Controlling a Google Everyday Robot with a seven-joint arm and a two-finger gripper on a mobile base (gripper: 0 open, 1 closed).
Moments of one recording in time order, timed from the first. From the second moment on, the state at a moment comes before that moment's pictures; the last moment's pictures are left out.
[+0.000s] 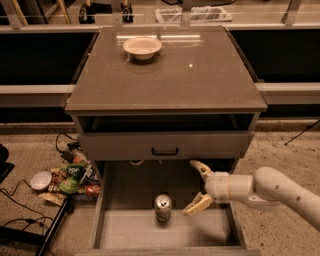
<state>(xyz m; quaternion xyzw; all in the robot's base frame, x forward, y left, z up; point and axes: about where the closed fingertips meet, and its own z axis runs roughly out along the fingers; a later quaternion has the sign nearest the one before) 0.502 -0.100 0.575 -0.51 0.64 0.33 0.48</state>
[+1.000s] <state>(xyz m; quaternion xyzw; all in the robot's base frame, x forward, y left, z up) 0.496 -0.017 0.435 -0.49 0.63 0.42 0.44</state>
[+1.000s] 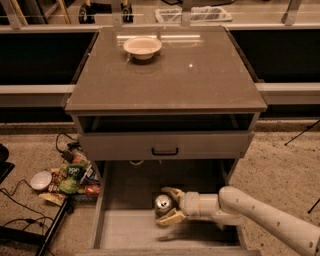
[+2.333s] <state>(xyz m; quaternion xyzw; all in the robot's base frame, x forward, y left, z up) 0.474 -0.062 0.603 -0.44 0.63 0.47 0.43</state>
